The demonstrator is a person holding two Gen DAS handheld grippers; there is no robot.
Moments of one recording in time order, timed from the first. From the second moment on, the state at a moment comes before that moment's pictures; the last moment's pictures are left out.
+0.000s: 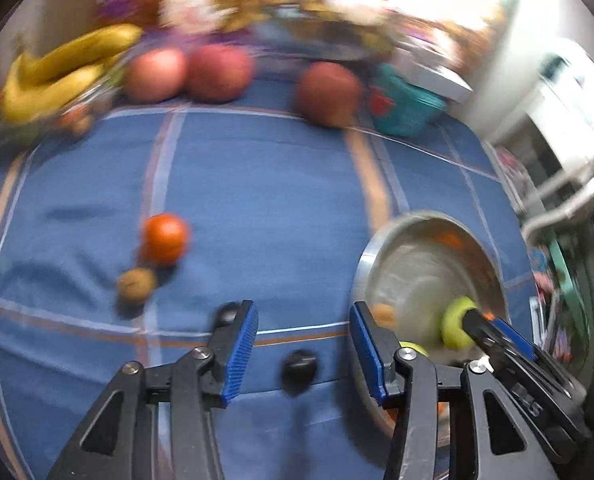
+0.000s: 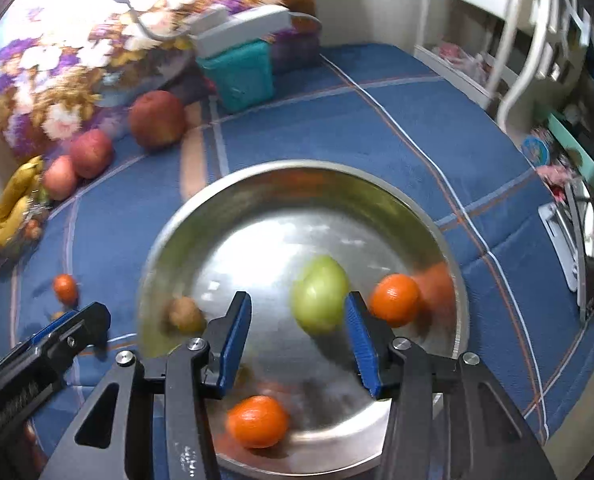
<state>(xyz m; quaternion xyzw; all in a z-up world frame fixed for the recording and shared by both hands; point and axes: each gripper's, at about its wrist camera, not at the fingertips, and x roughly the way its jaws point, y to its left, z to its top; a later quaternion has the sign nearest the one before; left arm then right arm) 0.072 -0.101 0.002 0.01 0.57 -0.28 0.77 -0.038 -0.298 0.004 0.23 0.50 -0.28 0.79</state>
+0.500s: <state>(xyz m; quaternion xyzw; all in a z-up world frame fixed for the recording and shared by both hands) 0.105 -0.010 -0.005 -0.03 0.59 -0.14 0.79 0.014 -0.195 -0.002 0.20 0.53 -0.09 0.82</state>
